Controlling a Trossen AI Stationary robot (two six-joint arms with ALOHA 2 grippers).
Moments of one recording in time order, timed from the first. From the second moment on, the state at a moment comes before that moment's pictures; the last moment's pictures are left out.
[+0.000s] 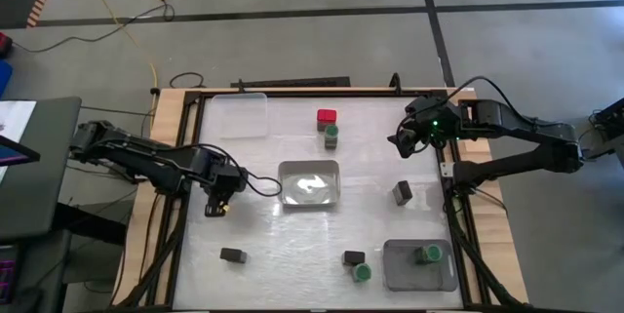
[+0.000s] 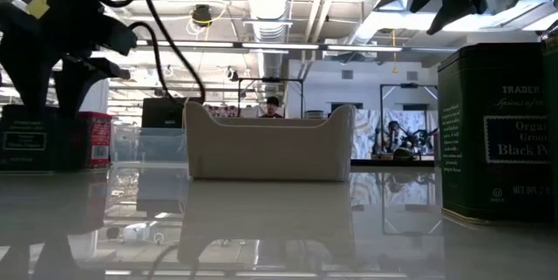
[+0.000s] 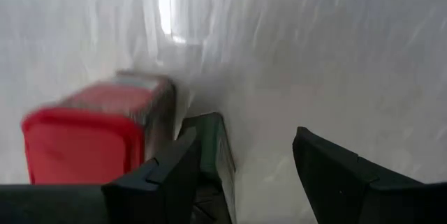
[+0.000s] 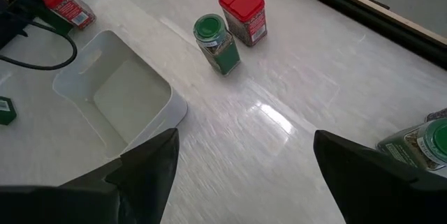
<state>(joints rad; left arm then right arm) -0.16 1.17 0.80 -1.09 -0.01 -0.18 -0.16 0.97 1.17 -1.06 0.24 0.62</state>
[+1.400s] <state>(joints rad) -0.16 0.95 0.76 -1.29 -0.08 -0.41 -0.16 0.97 1.17 -1.06 0.24 0.62</state>
